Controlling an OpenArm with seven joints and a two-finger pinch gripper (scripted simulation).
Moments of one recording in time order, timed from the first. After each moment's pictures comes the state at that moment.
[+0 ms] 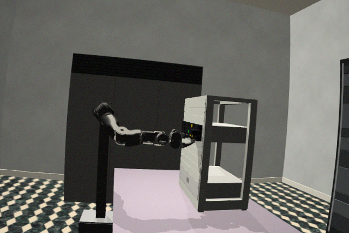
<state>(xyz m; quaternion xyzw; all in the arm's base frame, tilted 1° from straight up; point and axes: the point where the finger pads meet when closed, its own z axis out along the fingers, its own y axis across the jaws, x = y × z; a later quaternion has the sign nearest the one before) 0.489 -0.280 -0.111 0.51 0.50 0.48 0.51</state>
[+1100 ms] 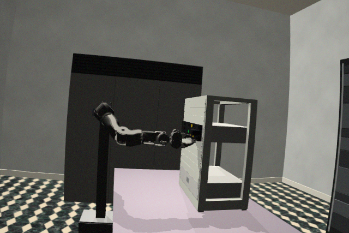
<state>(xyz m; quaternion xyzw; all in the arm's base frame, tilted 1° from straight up) 0.494 -0.280 -0.111 0.51 0.49 0.48 0.51</state>
